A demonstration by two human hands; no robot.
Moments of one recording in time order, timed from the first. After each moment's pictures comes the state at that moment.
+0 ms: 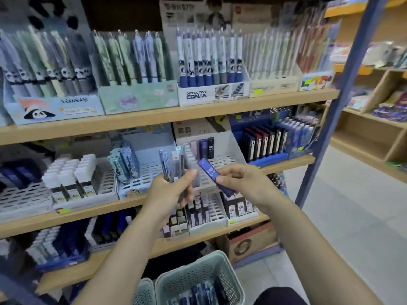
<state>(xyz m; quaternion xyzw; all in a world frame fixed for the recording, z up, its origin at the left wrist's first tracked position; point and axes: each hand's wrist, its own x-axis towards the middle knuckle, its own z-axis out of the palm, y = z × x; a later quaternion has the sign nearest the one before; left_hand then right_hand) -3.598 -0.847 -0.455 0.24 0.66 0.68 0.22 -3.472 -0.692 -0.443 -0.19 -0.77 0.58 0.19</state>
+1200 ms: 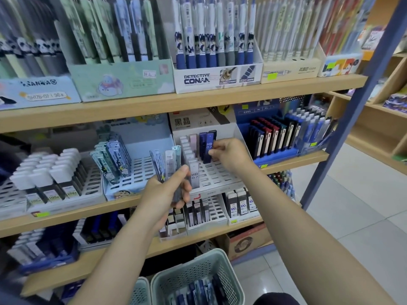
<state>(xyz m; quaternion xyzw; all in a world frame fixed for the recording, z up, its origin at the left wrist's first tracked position) -3.627 -0.826 -0.481 0.20 0.62 0.70 0.29 -3.593 -0.621 -0.472 -0.27 -0.81 0.47 0.23</state>
